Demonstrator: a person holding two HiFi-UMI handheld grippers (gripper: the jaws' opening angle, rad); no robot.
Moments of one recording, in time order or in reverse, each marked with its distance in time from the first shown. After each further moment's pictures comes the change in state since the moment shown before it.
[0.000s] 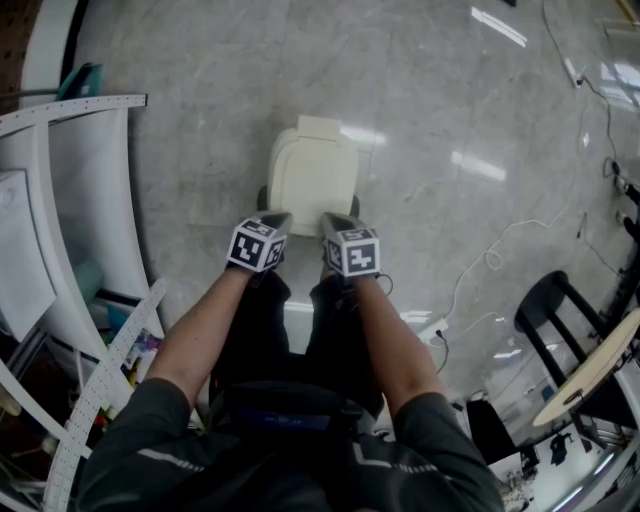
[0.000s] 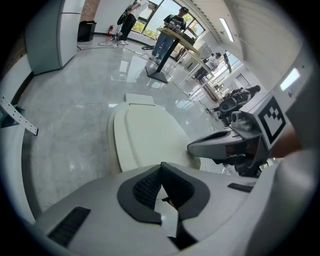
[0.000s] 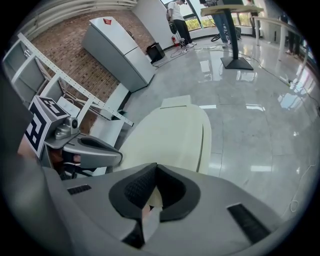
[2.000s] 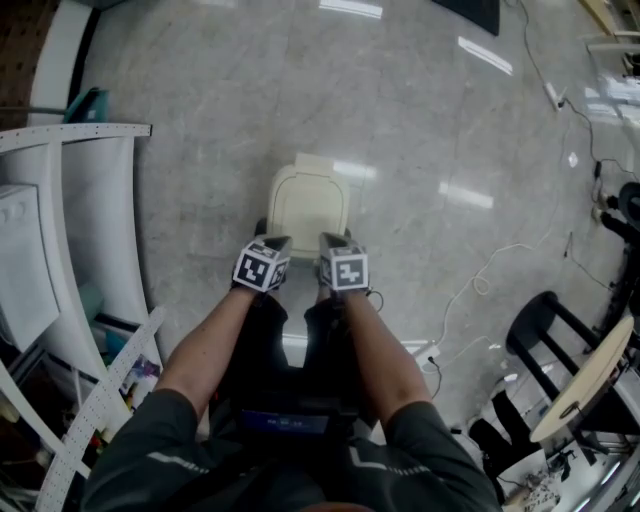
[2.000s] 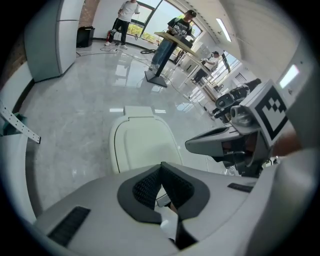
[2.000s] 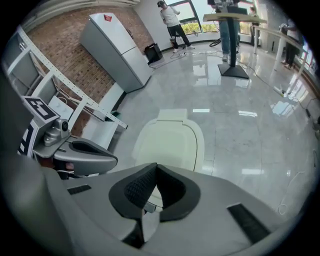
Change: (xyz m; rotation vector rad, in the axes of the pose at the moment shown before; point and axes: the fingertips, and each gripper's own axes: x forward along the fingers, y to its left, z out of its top) left arm -0.005 -0.007 0.022 0.027 -0.031 0.017; right arm -0.011 -0.005 0.026 -0.007 0.010 -0.091
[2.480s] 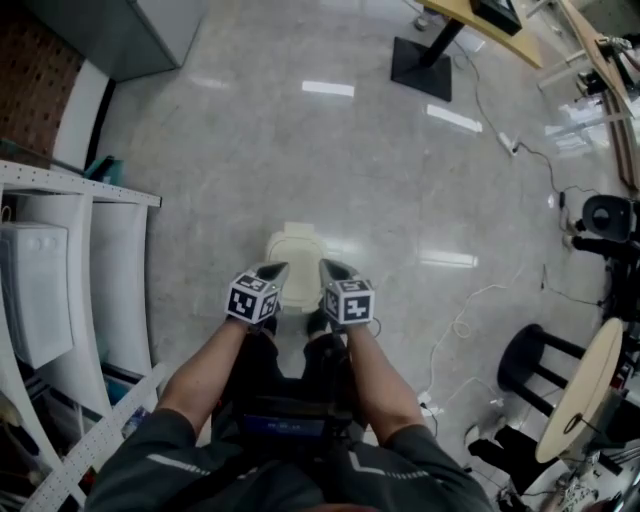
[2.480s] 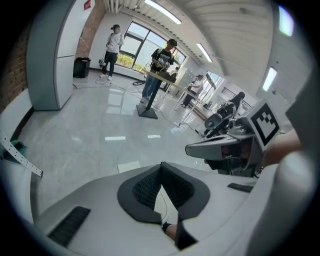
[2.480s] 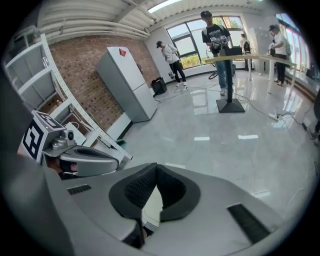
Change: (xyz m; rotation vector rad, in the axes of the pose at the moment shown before) left arm -0.106 -0.039 0.137 0.104 -0.304 -0.008; right arm -0.128 0.011 0.128 -0.045 -0.352 0.019
